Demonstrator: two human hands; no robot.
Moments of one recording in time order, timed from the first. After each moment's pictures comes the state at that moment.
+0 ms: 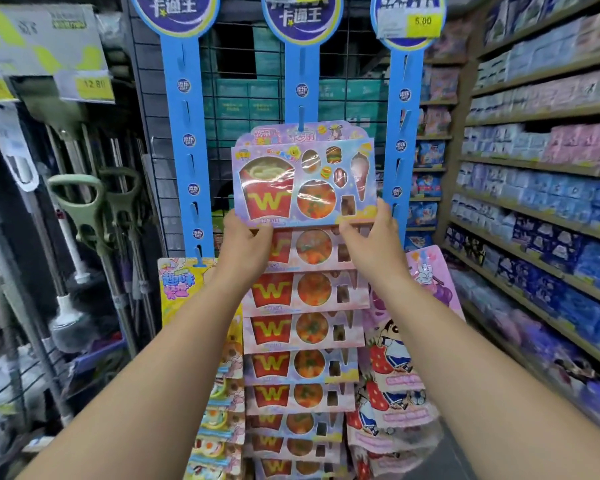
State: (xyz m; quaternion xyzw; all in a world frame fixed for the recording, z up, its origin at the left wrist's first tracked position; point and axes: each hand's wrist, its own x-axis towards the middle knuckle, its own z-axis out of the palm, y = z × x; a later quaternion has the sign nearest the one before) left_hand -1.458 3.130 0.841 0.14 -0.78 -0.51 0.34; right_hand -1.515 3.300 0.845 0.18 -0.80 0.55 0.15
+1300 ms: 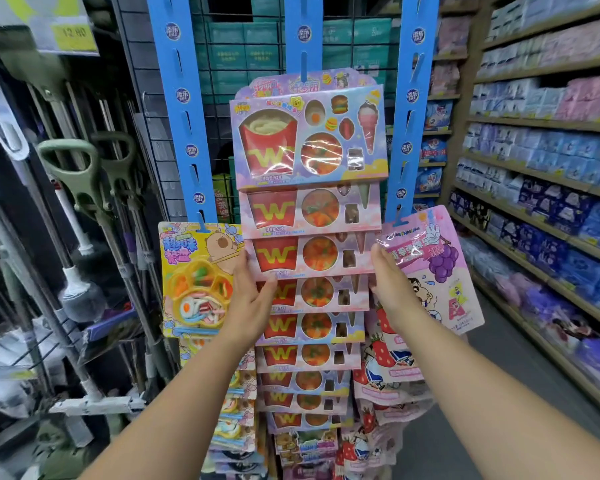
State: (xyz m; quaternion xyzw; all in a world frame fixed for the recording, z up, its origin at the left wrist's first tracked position) left_hand -1.425 3.120 0.714 0.11 -0.81 -0.53 0.25; right_hand -1.510 3.316 0.739 0.12 -0.75 0.65 -0.05
